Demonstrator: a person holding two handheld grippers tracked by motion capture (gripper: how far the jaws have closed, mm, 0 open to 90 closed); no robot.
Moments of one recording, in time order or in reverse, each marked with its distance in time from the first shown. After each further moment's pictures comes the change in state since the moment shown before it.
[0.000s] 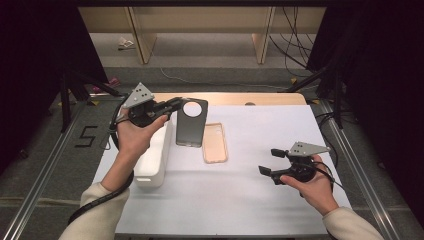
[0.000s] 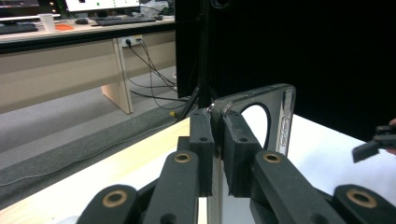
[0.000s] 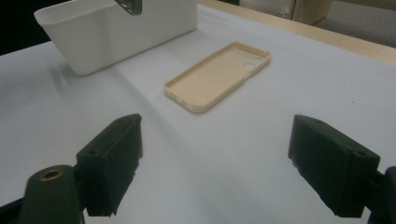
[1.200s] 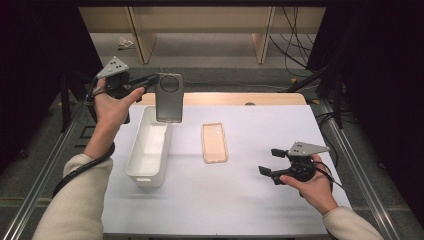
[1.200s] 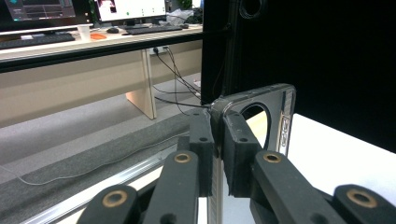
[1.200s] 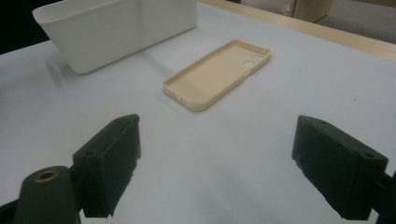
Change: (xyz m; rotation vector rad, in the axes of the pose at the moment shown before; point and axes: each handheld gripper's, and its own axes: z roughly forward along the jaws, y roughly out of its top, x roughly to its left) left arm 0.078 0.029 -0.006 -0.021 0.067 -0.005; right arm -0.002 -0.002 0.002 0.004 0.005 0.006
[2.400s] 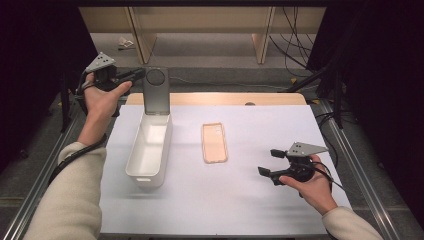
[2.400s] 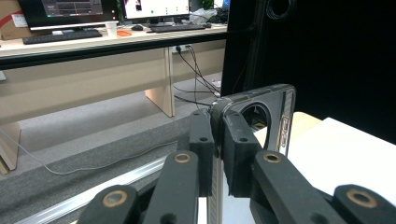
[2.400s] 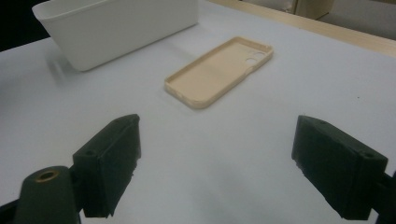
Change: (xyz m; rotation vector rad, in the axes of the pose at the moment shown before) left arm 0.048 -0.007 0.001 -0.005 0.072 -0.029; right arm 0.001 -0.001 0.002 0.011 0.003 -0.001
